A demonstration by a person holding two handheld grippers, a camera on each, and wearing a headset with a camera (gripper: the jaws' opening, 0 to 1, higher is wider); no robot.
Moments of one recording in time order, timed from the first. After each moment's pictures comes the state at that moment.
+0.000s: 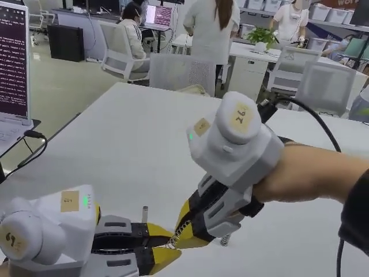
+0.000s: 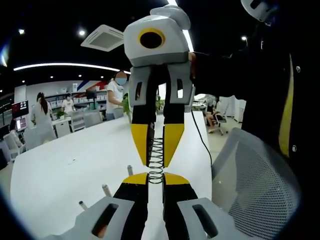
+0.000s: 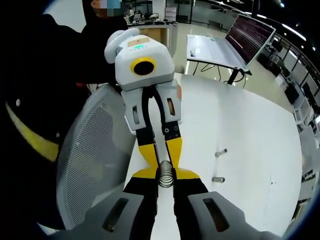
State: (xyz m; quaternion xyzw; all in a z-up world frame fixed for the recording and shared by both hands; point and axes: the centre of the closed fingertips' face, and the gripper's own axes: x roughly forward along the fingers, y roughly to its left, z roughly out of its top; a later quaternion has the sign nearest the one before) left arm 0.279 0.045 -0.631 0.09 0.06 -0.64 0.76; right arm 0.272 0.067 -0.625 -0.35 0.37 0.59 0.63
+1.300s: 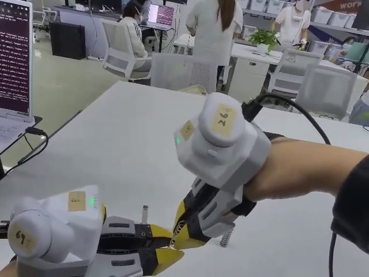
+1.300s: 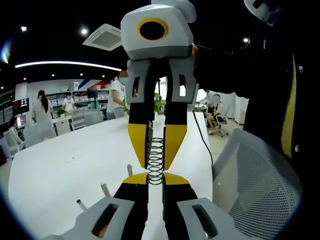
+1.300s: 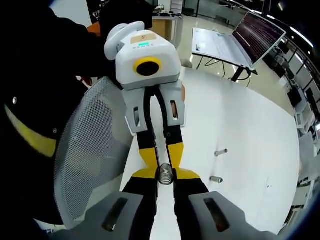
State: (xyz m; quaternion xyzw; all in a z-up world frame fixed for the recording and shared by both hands) left arm 0.281 0.041 -0.636 0.08 0.07 -0.63 0.77; right arm 0.274 0.067 -0.630 -0.38 0.38 0.59 0.60
